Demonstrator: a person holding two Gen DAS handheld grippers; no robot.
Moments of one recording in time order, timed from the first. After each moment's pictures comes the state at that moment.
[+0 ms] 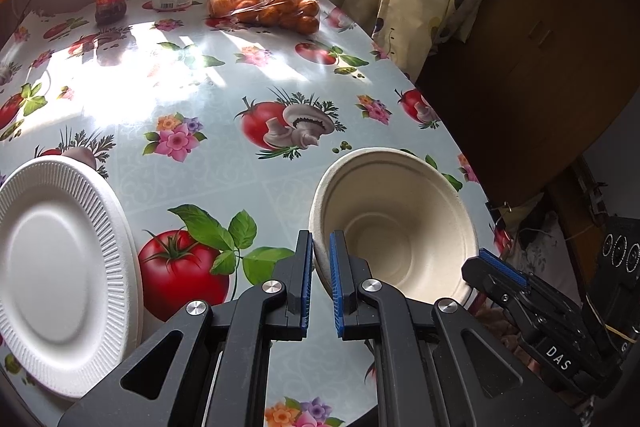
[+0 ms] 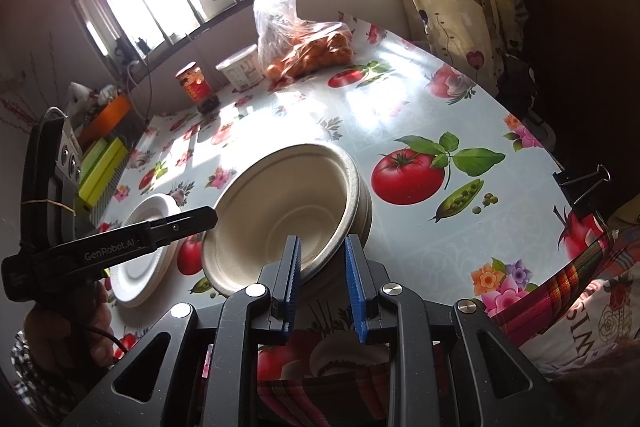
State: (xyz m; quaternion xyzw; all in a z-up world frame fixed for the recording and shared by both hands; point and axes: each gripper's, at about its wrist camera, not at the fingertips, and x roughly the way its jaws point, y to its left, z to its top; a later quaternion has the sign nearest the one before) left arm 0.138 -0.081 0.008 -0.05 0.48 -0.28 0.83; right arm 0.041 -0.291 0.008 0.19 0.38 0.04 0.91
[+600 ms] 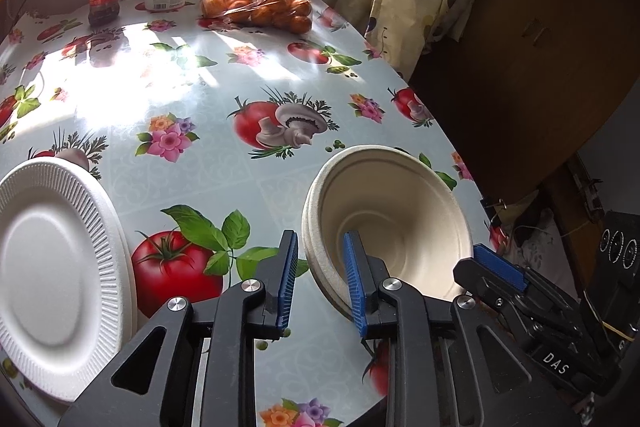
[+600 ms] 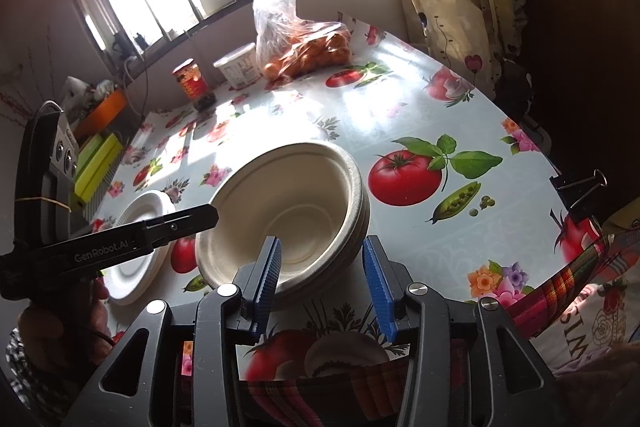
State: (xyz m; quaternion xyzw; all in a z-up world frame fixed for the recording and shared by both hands) left arm 0.137 -0.082 0.006 -0.06 0.48 -0.29 0.83; right arm 0.041 -0.290 0.010 0.17 0.38 0.04 0.91
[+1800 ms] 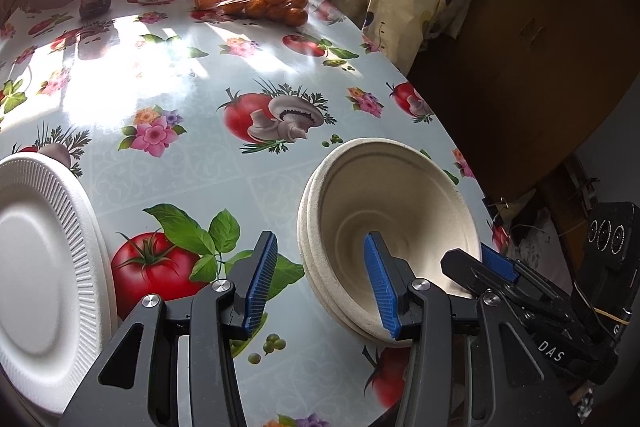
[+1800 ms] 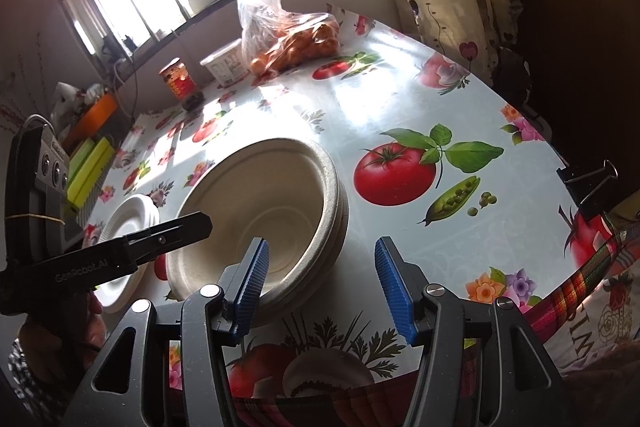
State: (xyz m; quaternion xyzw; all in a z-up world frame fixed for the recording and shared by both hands) left arm 0.142 -0.089 -0.007 -0.06 0.48 -0.30 0.82; right arm 0.060 -0.301 -0.006 0.19 0.39 0.03 0.90
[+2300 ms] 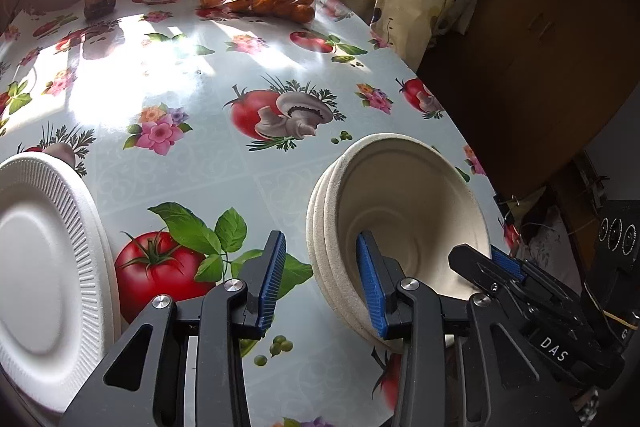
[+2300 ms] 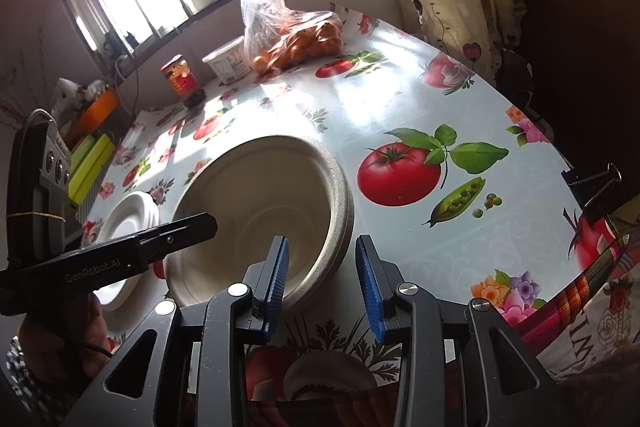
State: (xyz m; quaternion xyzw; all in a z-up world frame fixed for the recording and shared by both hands) left arm 0.143 -0.092 -0.011 -0.04 0.48 -0.29 0.83; right arm 0.062 -0.298 -0.008 0.18 0.39 0.04 0.90
